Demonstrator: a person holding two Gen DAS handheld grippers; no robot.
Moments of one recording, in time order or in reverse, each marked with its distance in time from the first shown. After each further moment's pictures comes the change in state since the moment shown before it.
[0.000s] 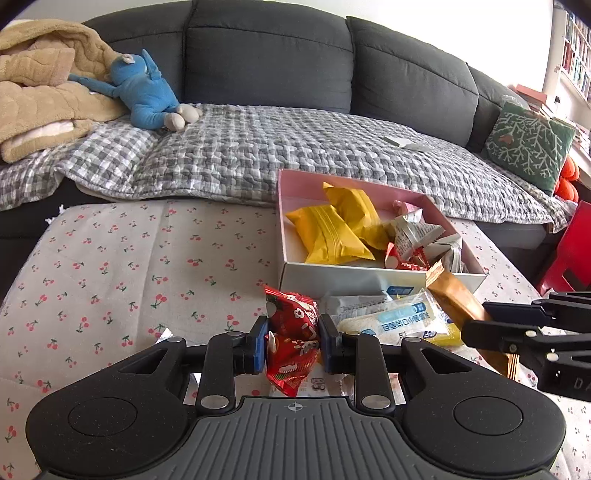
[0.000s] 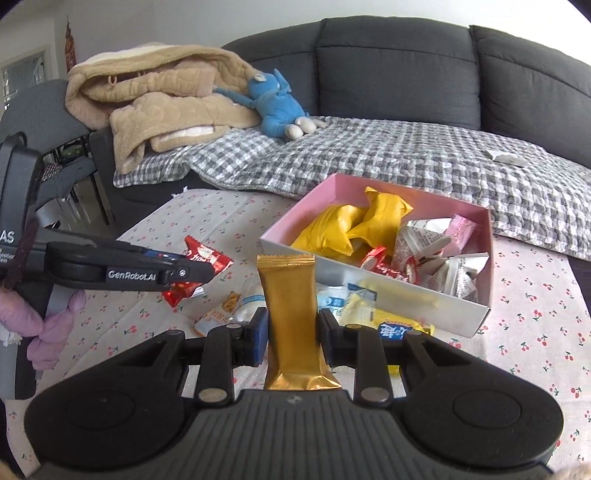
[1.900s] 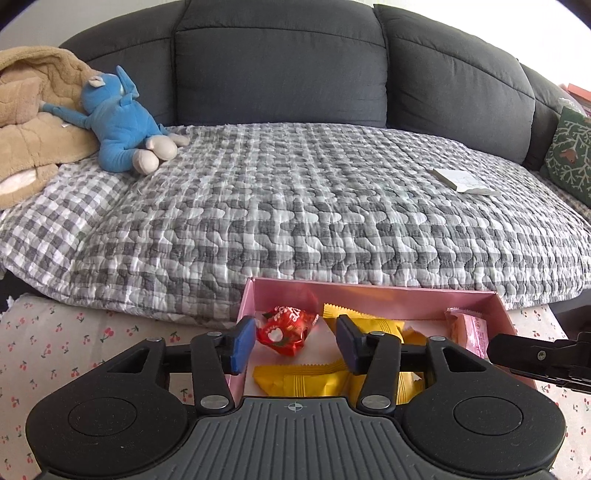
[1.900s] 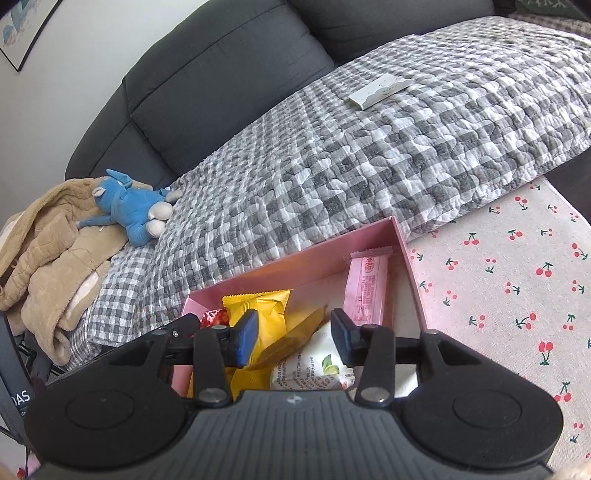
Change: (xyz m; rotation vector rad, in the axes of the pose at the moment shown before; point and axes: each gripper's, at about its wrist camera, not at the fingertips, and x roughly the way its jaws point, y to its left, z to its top) left arm 0.156 -0.043 0.135 -0.011 0.001 0.154; right arm 0.086 -0.150 0.070 0.650 -0.010 -0.046
